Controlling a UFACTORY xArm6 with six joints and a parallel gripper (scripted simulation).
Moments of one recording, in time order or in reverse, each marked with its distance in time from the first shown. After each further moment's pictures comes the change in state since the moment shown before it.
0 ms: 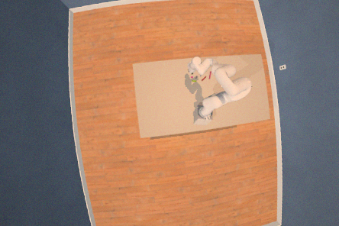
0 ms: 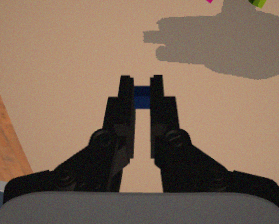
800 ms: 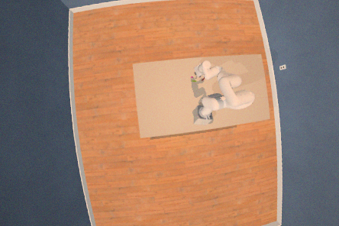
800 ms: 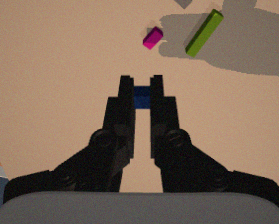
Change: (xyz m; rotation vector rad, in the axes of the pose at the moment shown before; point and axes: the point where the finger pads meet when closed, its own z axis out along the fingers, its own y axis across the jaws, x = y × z) arm 0.055 0.049 -0.009 0.009 -0.043 -0.128
